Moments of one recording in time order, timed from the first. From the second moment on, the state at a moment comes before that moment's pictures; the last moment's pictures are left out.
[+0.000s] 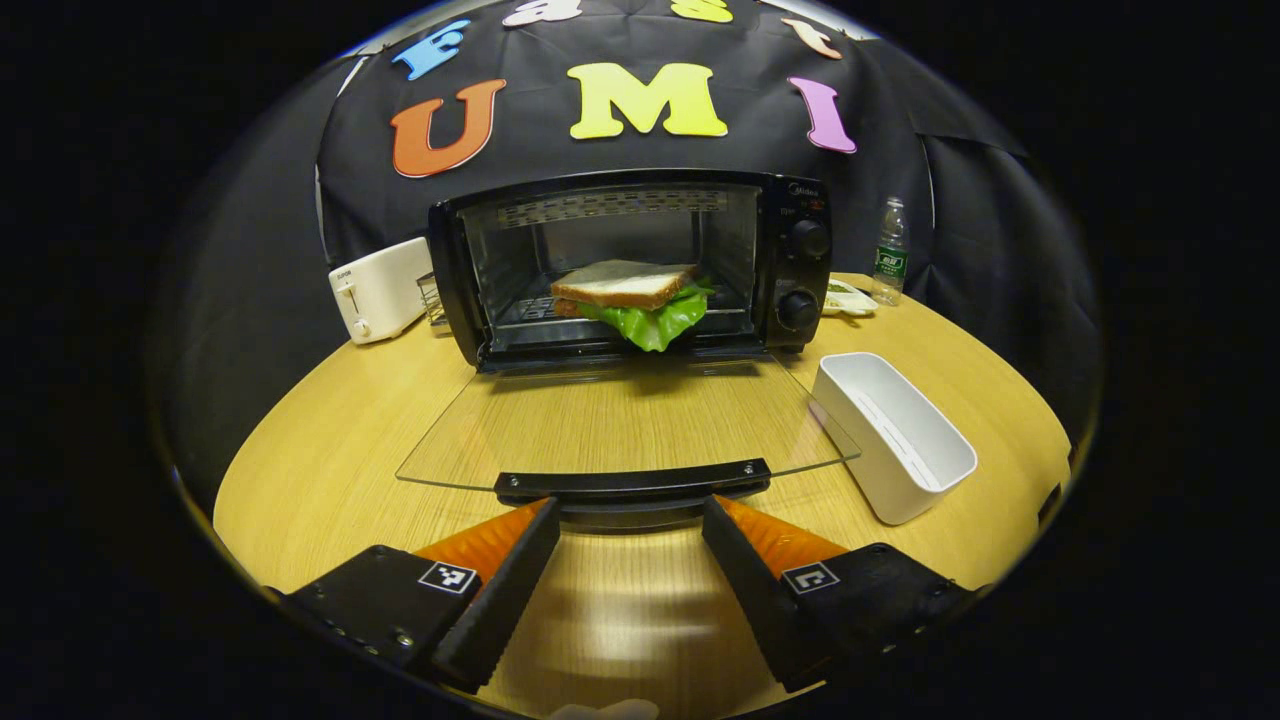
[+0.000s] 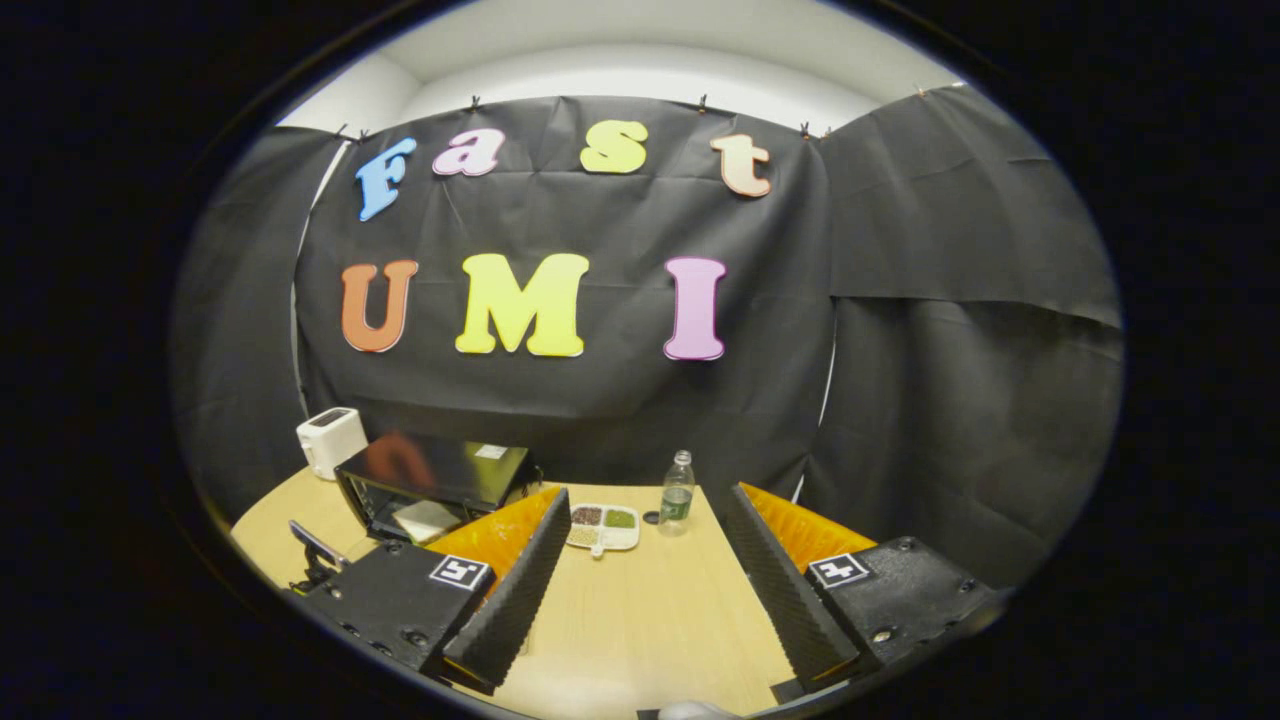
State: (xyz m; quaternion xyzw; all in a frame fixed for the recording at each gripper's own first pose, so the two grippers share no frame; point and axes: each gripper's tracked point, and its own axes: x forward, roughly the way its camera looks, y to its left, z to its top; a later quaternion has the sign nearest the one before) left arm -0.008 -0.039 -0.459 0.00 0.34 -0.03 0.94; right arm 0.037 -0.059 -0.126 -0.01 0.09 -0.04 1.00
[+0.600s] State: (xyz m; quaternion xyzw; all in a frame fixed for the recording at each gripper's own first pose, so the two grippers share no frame) left arm 0.031 -0.036 -0.372 0.02 0.27 -0.04 0.96; right arm 0.052 -0.052 -0.109 0.00 0.07 -0.02 1.00
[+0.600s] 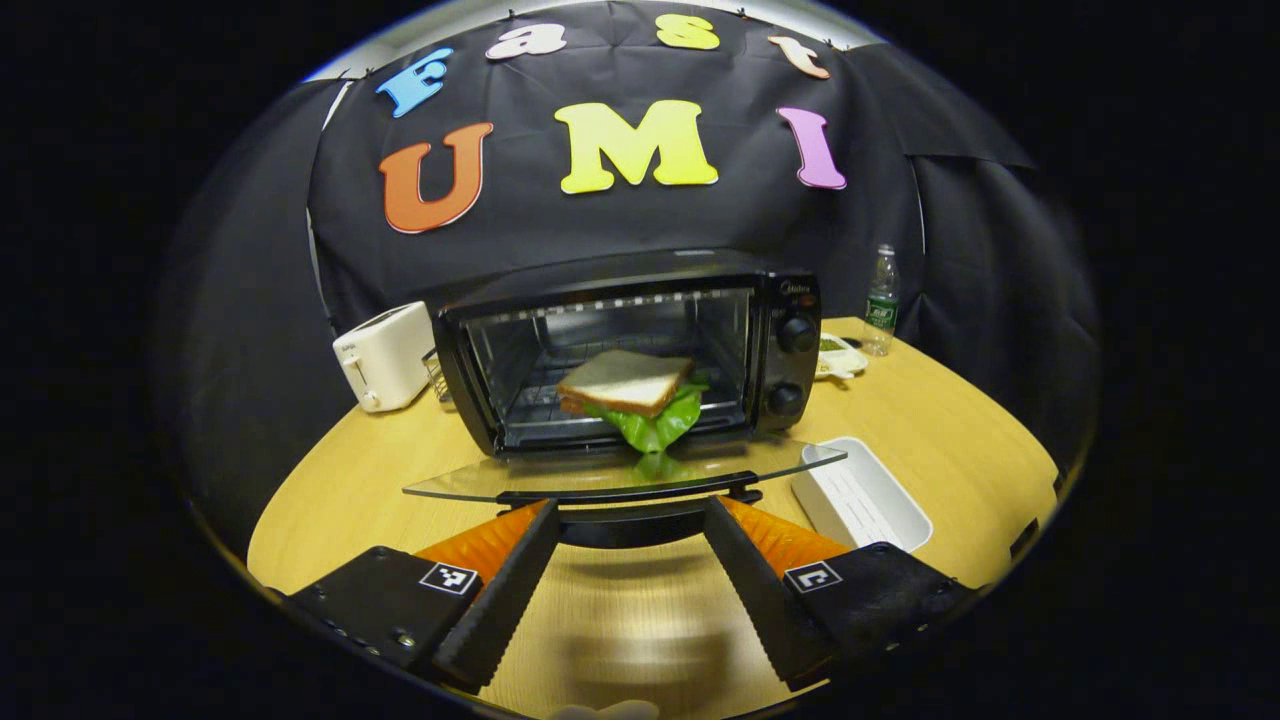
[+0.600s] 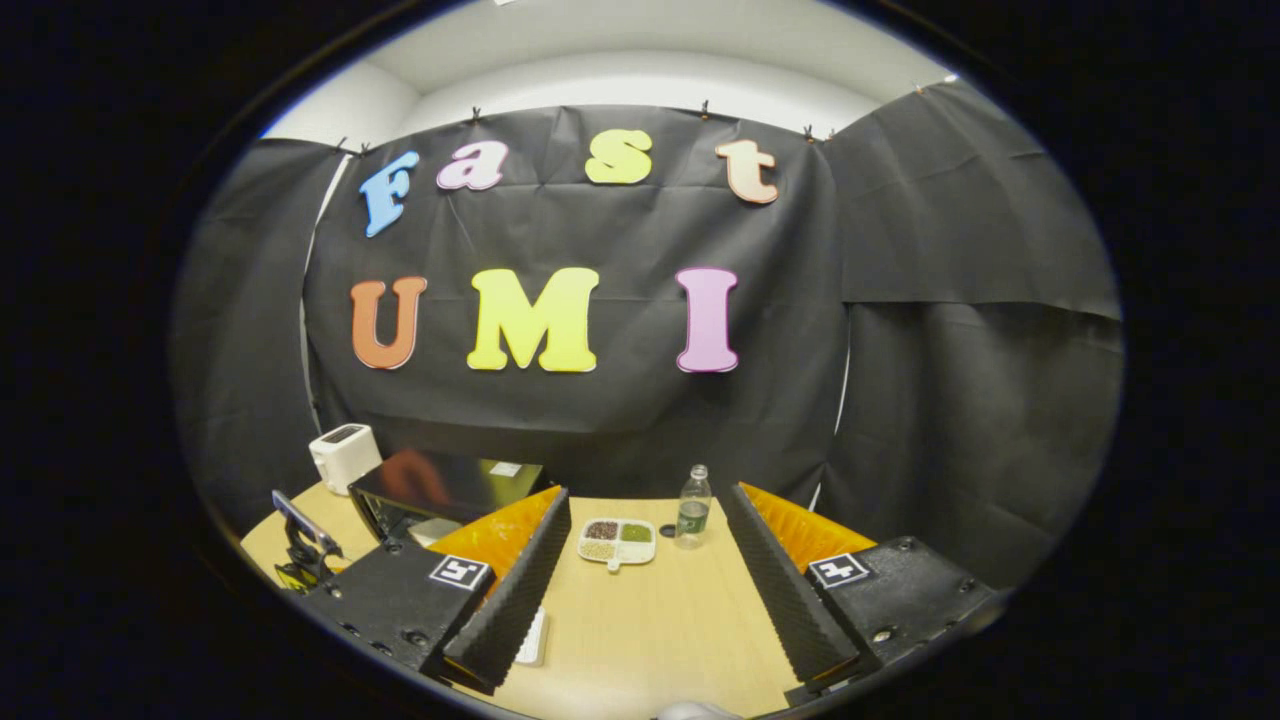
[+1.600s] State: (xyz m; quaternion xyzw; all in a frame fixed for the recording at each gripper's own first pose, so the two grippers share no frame) left arm 0.139 -0.029 -0.334 0.05 0.22 -0.04 0.97; right arm 0.063 -0.082 -0.096 0.04 0.06 -0.05 1.00
